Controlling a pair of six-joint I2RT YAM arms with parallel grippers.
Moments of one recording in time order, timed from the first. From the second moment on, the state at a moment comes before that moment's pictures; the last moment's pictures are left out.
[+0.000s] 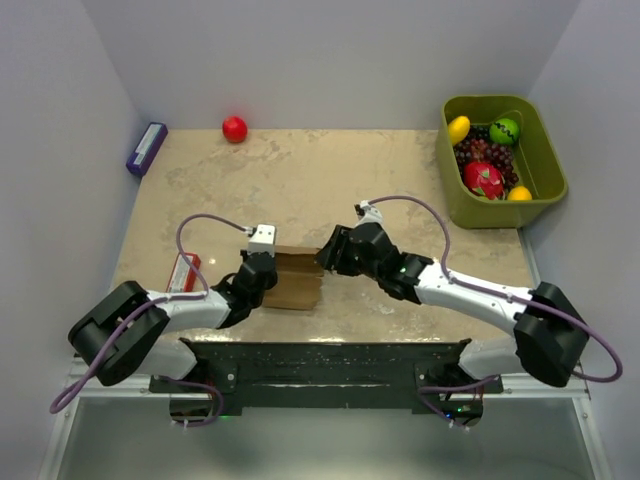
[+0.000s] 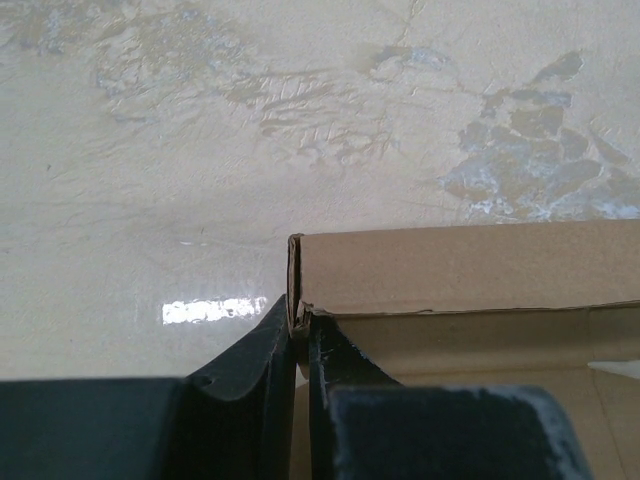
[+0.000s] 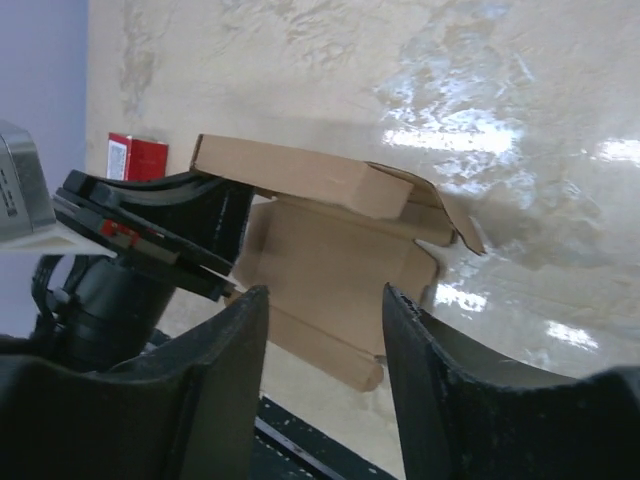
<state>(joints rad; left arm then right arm) -0.73 1.35 0.34 0.48 -0.59 -0.28 0.88 1.30 0.78 -0.04 0.18 0.92</state>
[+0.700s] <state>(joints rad) -0.76 1.36 0.32 0.52 -0.68 -0.28 0.81 1.55 0.90 0.09 0.08 0.94</state>
